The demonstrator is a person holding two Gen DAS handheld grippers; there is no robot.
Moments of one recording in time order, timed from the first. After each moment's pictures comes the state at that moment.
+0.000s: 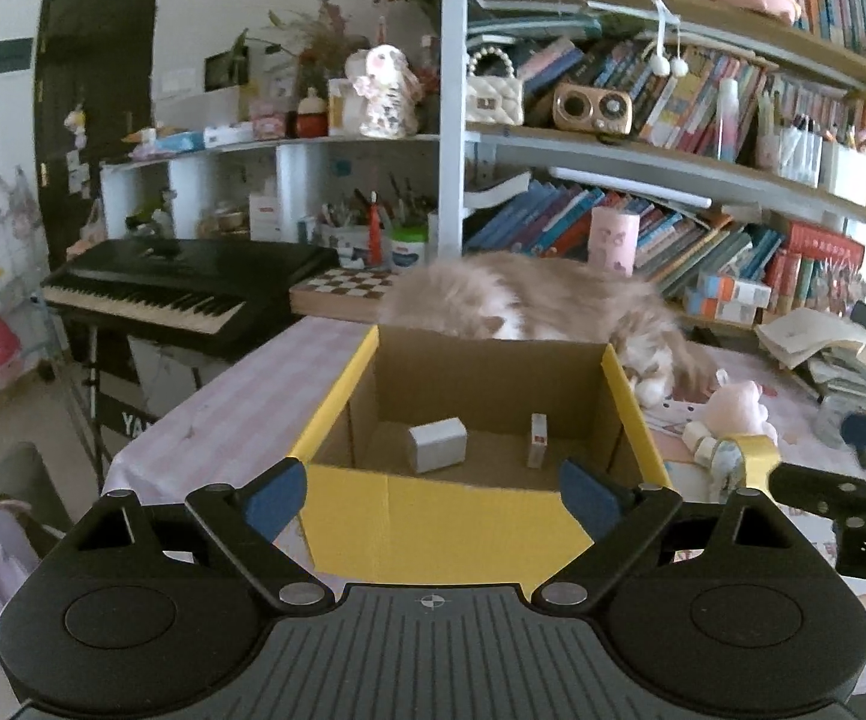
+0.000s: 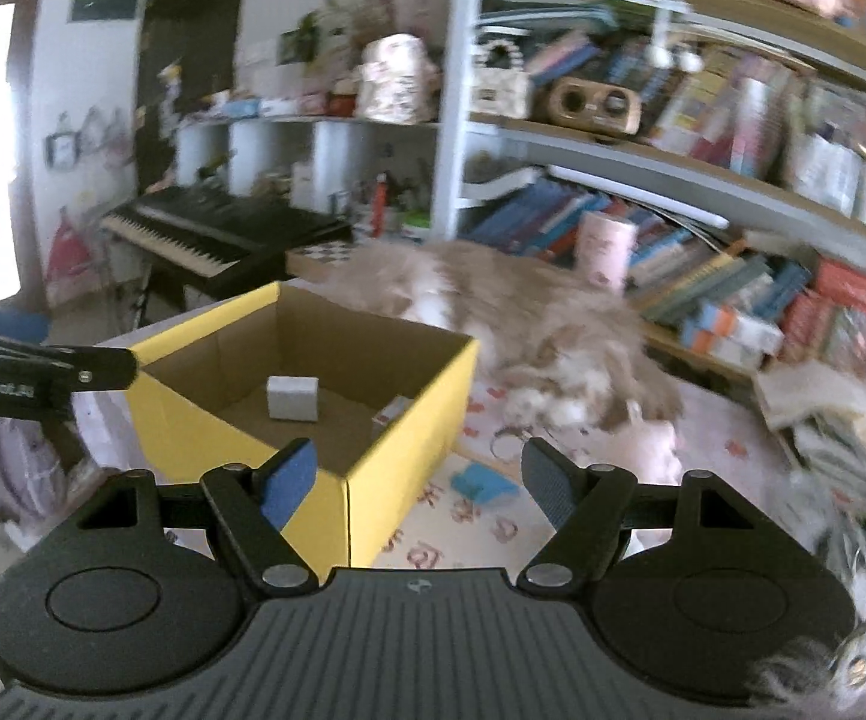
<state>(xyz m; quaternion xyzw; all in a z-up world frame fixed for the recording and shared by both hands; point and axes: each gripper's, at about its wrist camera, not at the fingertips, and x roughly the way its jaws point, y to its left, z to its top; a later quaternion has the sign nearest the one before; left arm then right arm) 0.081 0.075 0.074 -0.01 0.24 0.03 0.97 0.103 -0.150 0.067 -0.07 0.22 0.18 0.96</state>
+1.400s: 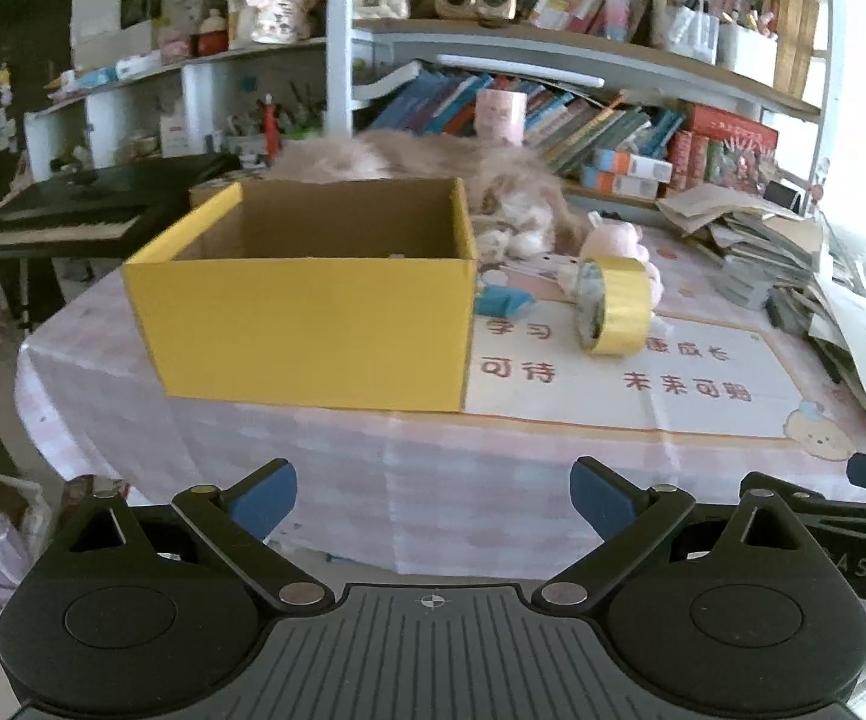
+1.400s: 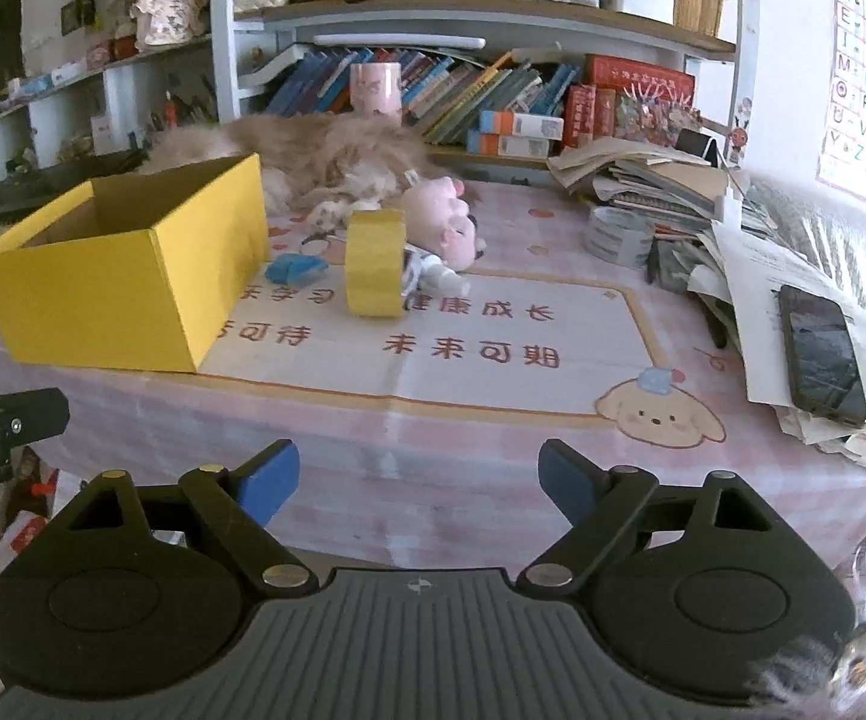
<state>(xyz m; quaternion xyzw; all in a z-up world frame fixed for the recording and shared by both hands) 0.034 -0.016 0.001 0.00 0.32 -0.04 0.95 0.023 -0.220 -0.020 0.01 0.31 -0.01 0.95</state>
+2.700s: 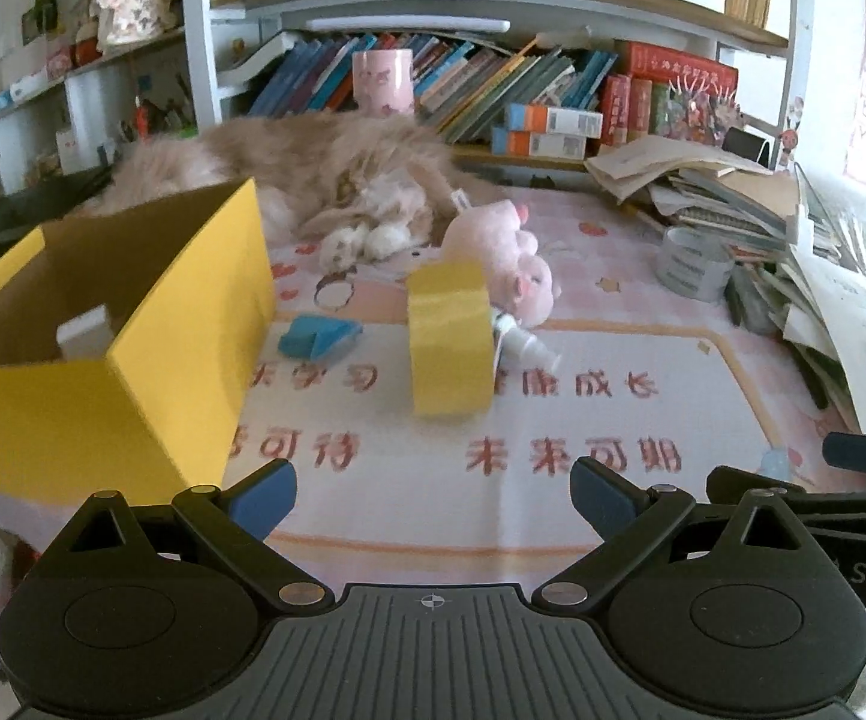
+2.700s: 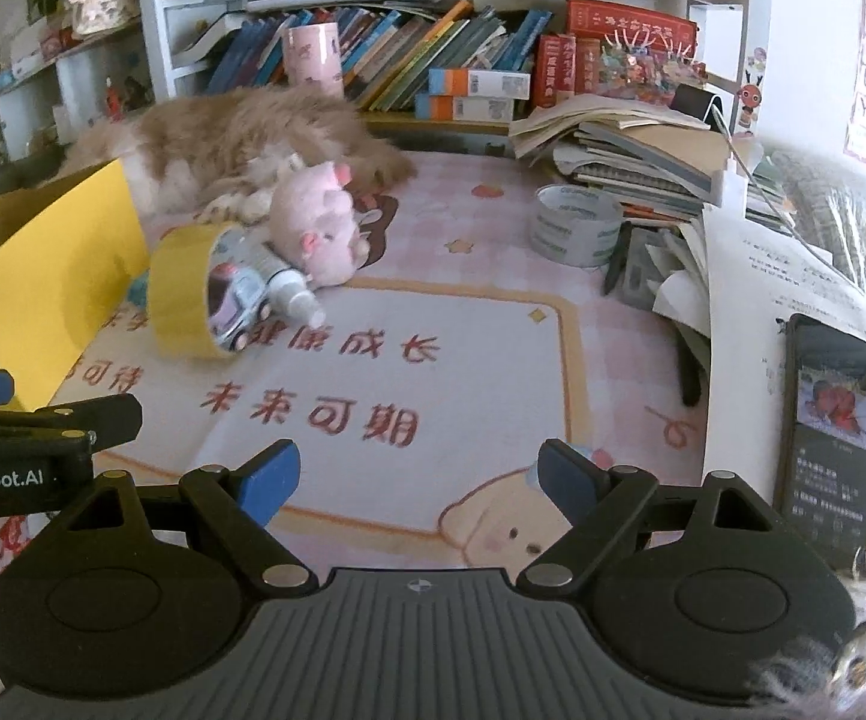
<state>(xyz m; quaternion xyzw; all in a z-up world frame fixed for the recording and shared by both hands) 0.144 -0.162 -0.017 0.03 0.35 -0.06 0.94 0.136 -0.347 -0.028 0.02 0.35 0.02 0.94</state>
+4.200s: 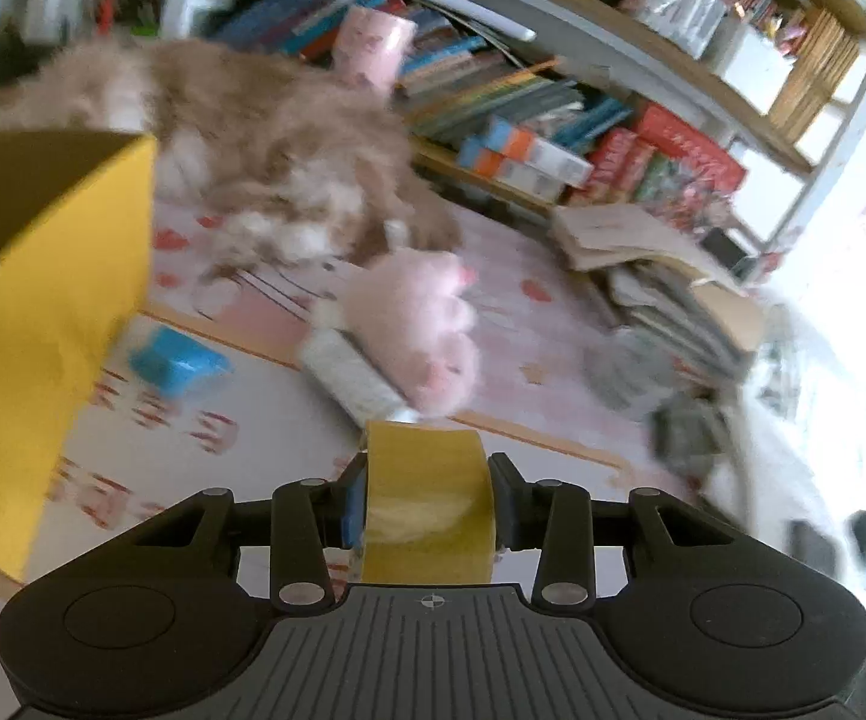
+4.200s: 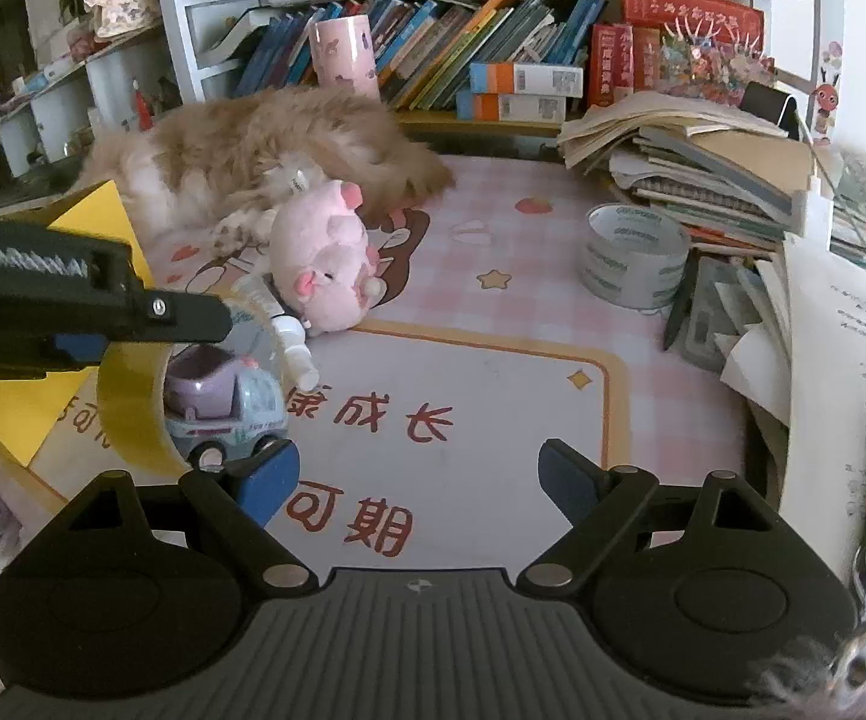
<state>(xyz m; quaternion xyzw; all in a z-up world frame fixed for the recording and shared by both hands) 0.234 -0.169 -0.016 -0.13 0.38 -0.11 0.91 0.199 -0.368 -0.032 0.02 0.35 0.09 0.93</state>
